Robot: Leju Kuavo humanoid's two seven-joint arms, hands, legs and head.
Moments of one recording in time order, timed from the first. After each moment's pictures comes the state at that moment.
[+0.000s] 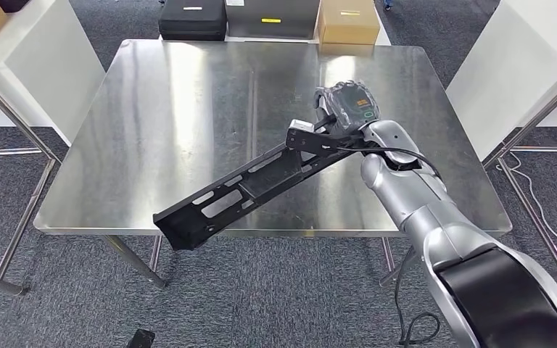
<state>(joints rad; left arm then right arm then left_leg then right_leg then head) -0.12 -0.06 0.05 -0.21 -0.21 0.42 -0.40 -1.11 0.04 0.60 -0.48 0.92 -0.26 -0.25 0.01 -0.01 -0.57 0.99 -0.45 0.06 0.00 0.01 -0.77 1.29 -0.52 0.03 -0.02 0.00</state>
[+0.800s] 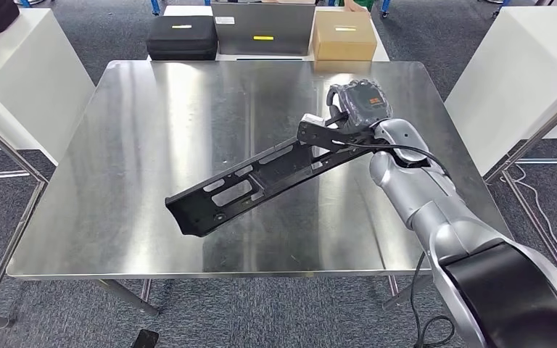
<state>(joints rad) -0.12 -0.06 0.05 -0.21 -0.22 0.42 -0.40 -1.14 0.03 0.58 -0.42 0.92 -0.28 -0.23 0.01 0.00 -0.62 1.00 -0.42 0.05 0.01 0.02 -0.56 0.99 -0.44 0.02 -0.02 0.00</state>
